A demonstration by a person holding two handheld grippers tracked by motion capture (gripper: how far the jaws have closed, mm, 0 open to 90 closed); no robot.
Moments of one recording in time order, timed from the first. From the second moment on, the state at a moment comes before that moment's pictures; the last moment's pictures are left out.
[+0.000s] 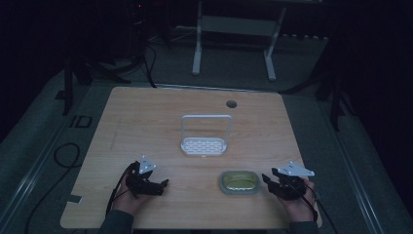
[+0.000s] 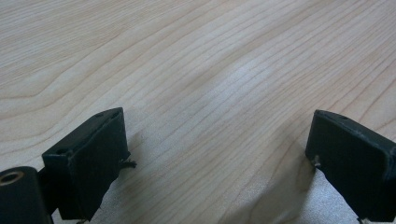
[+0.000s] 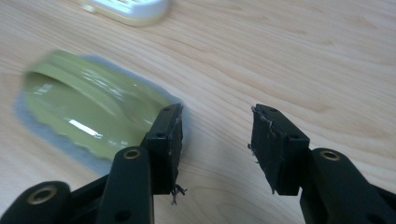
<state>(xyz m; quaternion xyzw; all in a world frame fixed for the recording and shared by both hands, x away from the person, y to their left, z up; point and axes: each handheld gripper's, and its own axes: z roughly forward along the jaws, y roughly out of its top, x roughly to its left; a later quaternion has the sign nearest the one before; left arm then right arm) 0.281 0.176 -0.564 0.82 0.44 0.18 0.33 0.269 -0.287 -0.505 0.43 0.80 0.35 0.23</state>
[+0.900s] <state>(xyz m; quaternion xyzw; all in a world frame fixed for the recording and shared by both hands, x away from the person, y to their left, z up) 0.281 0.176 -0.564 0.82 0.44 0.18 0.33 0.249 -0.216 -0.503 0.30 0.86 0.37 0.18</state>
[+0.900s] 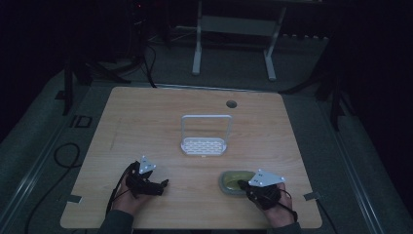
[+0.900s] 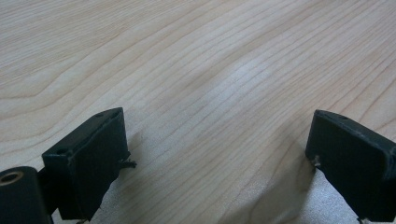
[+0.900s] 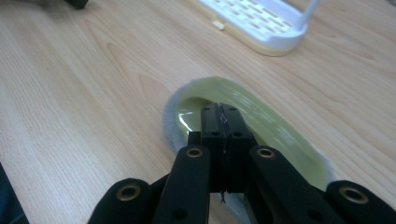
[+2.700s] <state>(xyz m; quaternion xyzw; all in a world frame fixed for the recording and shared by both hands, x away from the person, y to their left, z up) 0.281 0.176 -0.564 0.82 0.44 0.18 0.33 0.292 -0.218 -0.479 0.31 0.88 0.30 0.17</state>
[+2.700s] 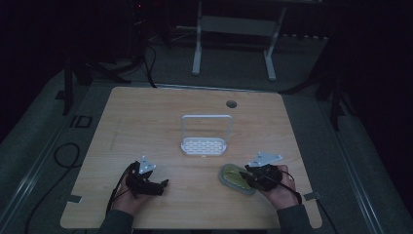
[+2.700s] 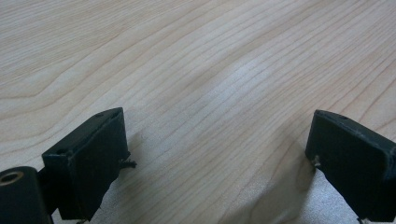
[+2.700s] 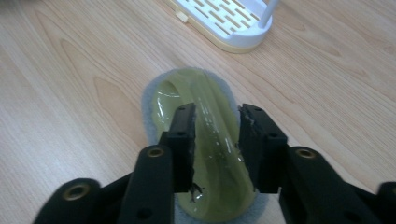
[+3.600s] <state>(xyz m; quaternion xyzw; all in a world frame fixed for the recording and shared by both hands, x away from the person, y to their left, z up) 0.281 0.176 -0.564 0.81 0.44 0.18 0.33 0.318 -0.206 -0.470 0.27 0.94 0.20 0.10</state>
